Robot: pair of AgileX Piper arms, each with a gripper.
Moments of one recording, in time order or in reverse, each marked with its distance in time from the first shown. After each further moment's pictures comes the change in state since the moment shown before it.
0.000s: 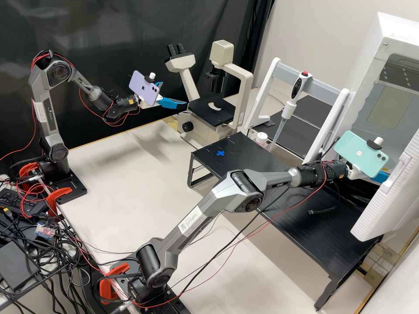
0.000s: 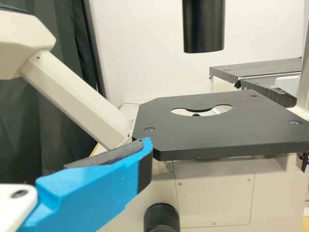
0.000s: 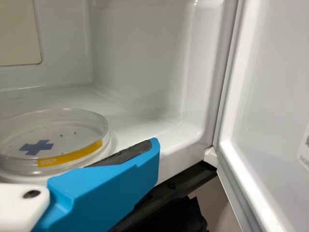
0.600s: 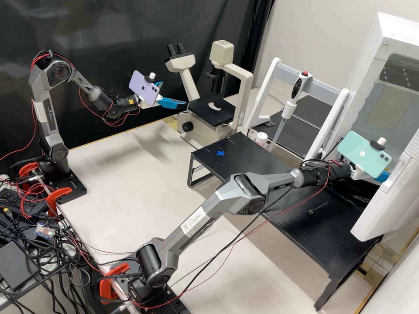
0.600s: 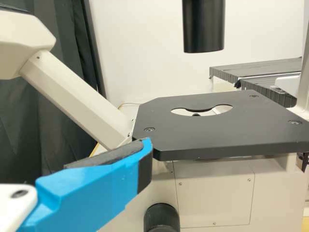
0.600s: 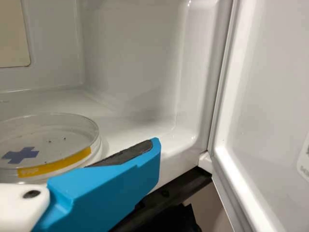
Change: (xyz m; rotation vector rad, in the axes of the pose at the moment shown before) left arm 0.000 0.000 0.000 0.000 0.000 0.000; right arm 0.010 0.000 0.001 -0.016 -0.012 0.003
